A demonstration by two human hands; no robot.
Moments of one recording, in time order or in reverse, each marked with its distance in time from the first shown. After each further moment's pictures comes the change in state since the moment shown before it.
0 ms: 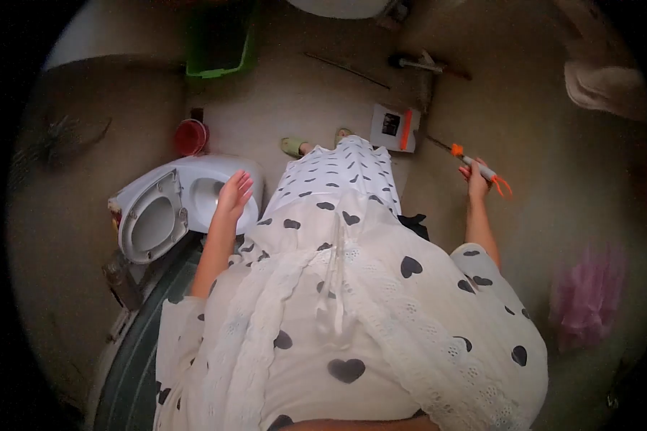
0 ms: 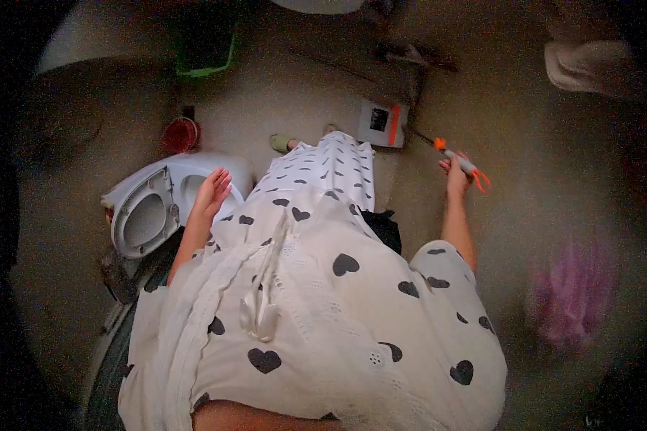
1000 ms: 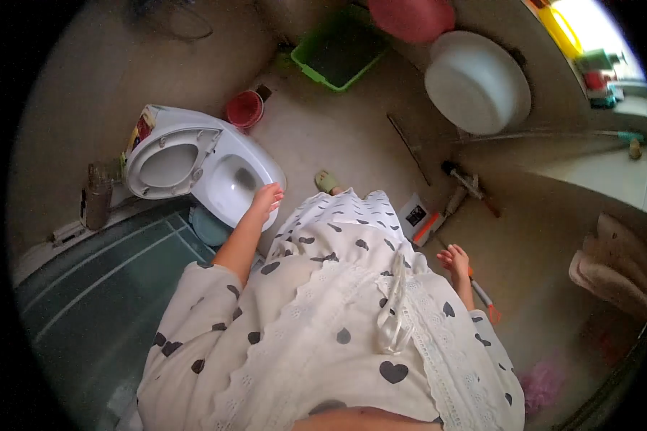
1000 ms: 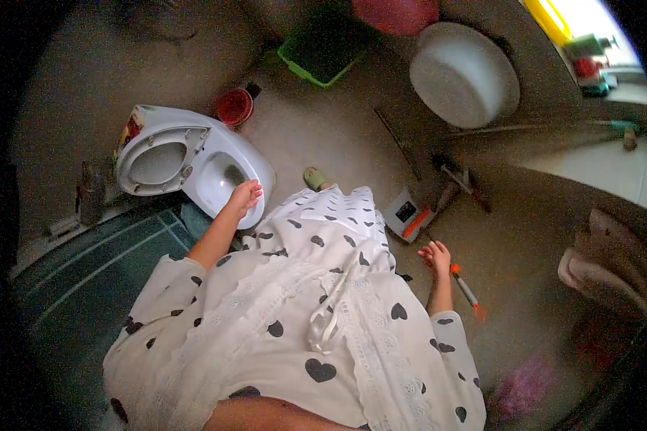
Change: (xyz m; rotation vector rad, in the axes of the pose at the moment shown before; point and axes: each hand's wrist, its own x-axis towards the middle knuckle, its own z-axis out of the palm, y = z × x) left_hand -0.032 -0.068 -0.151 -0.079 0.150 0.083; right_hand -0.115 0.030 0.053 -0.444 -0.550 0.297
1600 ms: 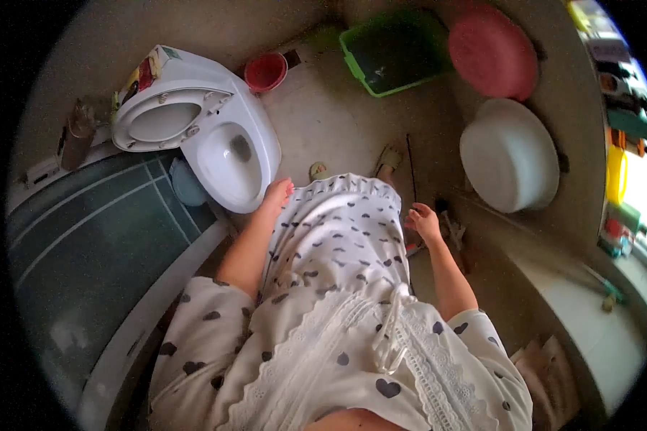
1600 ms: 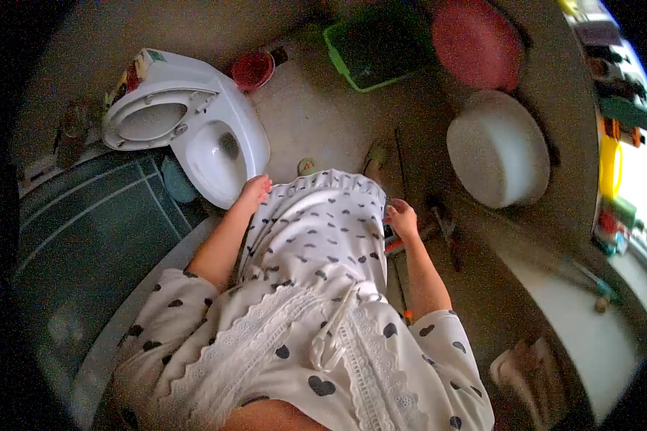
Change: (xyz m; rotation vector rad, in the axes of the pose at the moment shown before) left_hand 0.060 -0.020 -0.015 -0.249 0.126 -0.137; right_hand 0.063 -0.117 0.241 -0.586 -0.384 -0.271
